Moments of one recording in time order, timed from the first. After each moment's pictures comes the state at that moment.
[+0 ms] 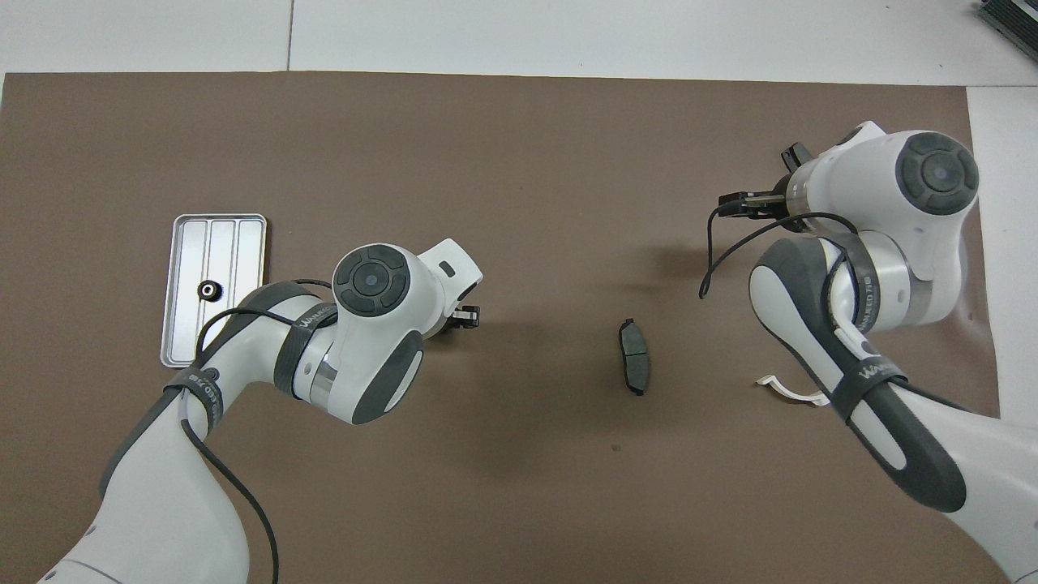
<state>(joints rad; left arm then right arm) -0.46 0.30 -0.11 -2.01 -0.03 2.35 -0.39 0.03 0.33 0.03 -1.85 -0.06 2.38 0.12</state>
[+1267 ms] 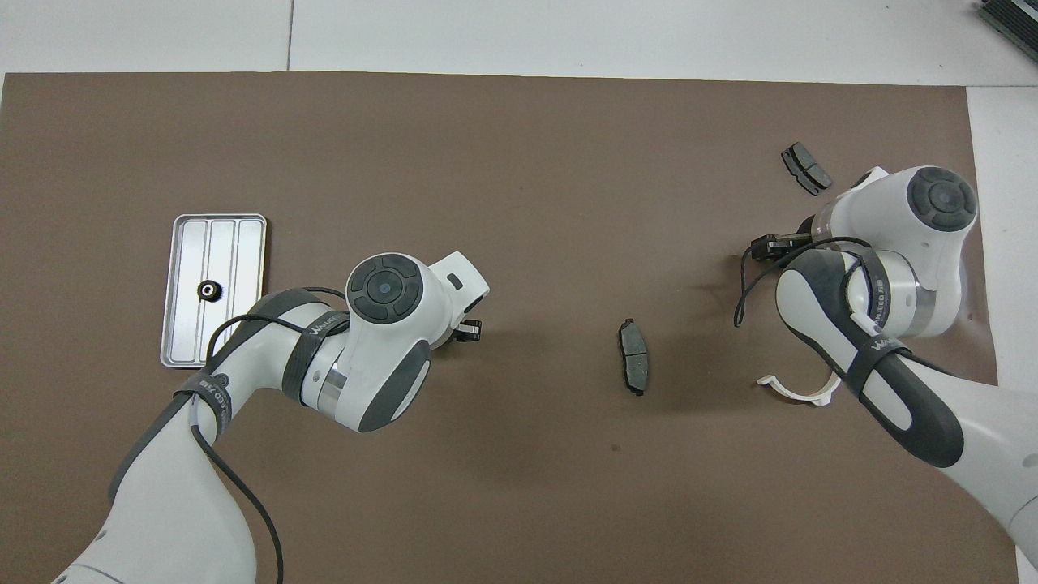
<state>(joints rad) -0.48 0.30 -0.10 -2.03 -0.03 2.32 -0.39 -0.06 0.41 0.03 -1.93 -0.06 2.40 -0.01</state>
